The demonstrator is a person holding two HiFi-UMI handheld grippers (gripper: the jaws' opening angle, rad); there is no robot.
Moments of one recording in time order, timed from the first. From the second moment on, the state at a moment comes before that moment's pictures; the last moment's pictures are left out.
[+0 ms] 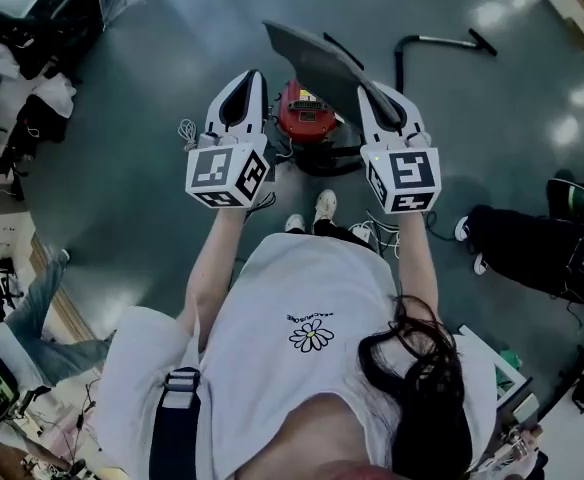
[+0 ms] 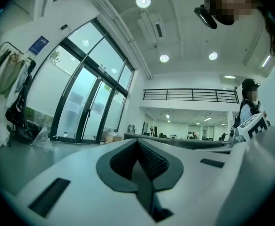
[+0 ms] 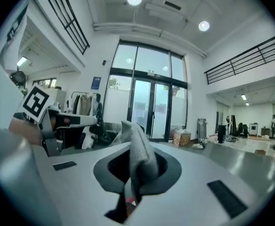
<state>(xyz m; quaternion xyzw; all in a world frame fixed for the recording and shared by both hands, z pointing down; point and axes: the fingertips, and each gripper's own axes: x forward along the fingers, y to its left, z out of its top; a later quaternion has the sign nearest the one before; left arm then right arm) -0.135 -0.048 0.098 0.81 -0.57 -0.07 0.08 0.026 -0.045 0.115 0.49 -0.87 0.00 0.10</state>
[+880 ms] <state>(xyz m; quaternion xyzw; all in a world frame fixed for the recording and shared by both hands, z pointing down) -0.144 -0.055 0.032 0.82 -0.56 -0.13 0.03 0.011 -0.045 0.016 0.52 -0.85 -0.03 -0.05</state>
